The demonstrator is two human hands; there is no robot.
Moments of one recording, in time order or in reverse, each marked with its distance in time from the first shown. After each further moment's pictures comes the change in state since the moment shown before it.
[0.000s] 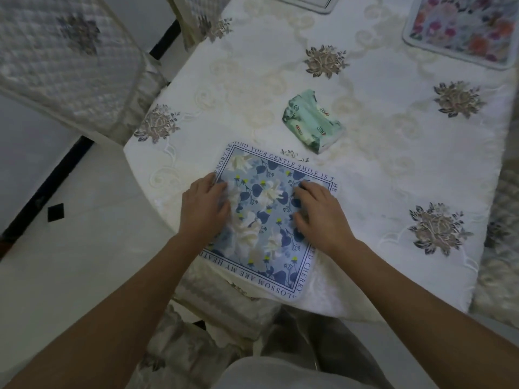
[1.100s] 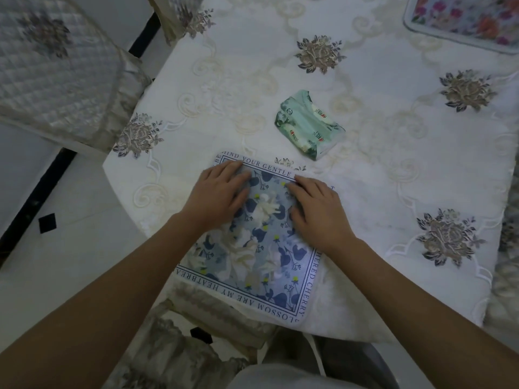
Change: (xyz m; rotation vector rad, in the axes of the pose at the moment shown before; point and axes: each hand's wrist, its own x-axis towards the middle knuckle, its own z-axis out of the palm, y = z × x) left_hand 0.082 0.020 -0.001 0.234 -0.150 0.410; right_hand 0.039 0.006 -0.003 -0.019 -0.019 0.064
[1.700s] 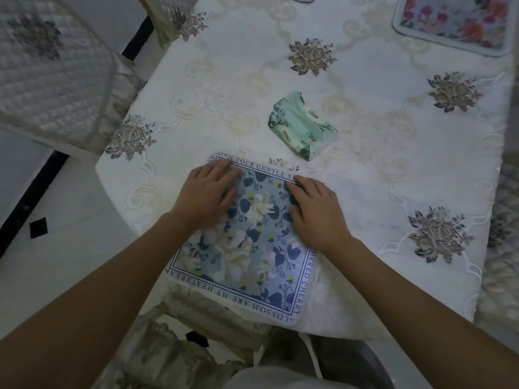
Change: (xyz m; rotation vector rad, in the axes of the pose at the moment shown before) left_hand -0.001 -0.005 -0.005 0.013 -0.012 -0.018; right_hand -0.005 0.005 0.001 -0.015 0.039 0.029
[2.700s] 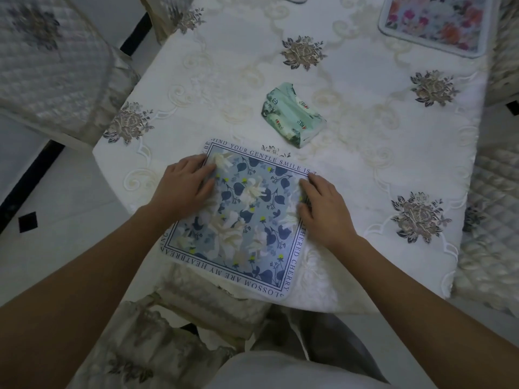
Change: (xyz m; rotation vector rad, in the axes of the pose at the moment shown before) left_hand -0.039 -0.011 -0.004 -0.104 0.010 -0.090; right_hand -0.044 0.022 -0.004 0.071 -0.001 0.078
